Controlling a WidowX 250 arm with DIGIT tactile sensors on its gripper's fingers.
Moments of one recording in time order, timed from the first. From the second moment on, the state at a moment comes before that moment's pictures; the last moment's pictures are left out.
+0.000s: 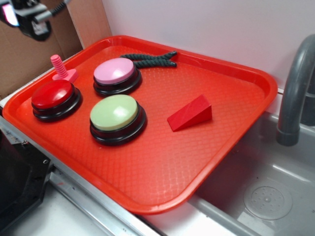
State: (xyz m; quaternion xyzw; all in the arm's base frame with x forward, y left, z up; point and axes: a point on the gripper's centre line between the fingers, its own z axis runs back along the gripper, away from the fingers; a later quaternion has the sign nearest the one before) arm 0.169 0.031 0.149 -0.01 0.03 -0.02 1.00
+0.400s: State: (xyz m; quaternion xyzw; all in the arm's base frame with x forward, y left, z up) arm 0.191 0.021 0.087 0.01 0.02 -0.02 1.00
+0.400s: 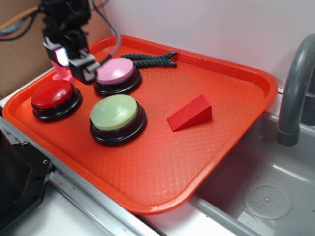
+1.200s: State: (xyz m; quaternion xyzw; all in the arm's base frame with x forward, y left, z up) arm 0.212 -0.018 0.052 0.06 0.01 0.03 1.00
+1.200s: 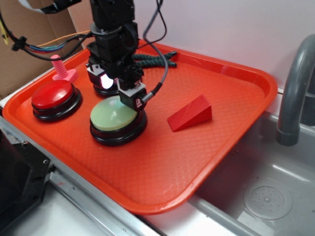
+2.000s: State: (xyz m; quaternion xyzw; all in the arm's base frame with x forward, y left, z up) arm 0.183 0.003 0.100 0.01 -0.06 0.02 1.00
